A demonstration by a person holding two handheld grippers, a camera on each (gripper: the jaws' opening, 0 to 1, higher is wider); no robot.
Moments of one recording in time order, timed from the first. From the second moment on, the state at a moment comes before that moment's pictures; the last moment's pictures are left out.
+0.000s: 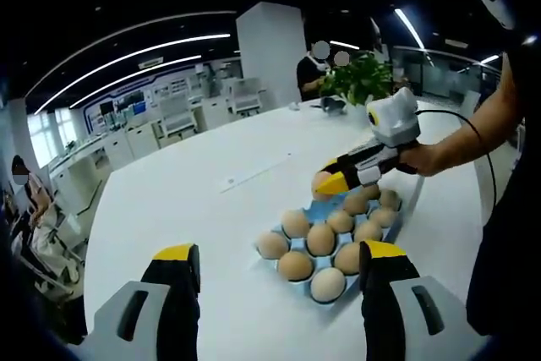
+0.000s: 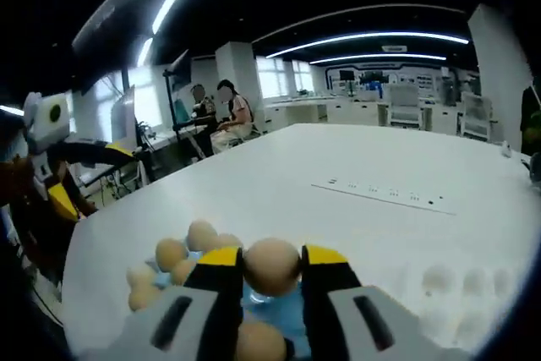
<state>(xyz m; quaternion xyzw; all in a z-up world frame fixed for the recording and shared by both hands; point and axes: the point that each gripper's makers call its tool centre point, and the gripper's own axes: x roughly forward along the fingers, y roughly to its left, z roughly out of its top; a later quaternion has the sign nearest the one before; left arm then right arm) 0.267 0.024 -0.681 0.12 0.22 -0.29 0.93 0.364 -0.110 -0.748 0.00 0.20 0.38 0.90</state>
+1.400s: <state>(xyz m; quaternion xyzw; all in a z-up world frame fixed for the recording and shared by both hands) 0.270 0.020 -0.680 0.12 0.22 -0.30 0.92 0.348 -0.108 -0.755 0.04 0.23 0.43 0.87</state>
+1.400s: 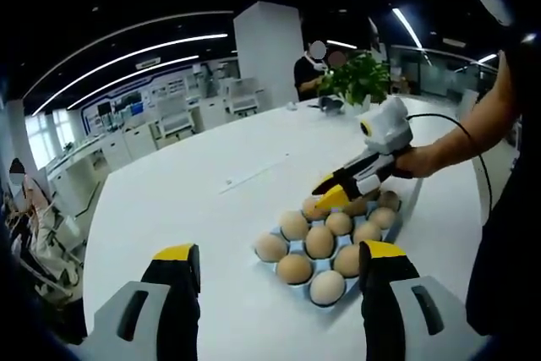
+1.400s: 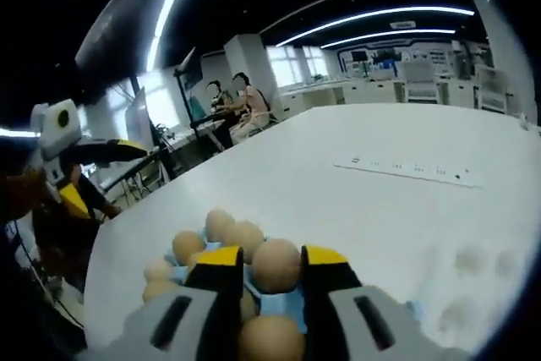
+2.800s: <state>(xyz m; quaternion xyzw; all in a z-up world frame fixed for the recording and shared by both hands) 0.268 0.017 -0.677 0.13 0.22 -0.29 0.92 0.378 -0.381 -0.753 -0.04 0.19 0.05 0.98</state>
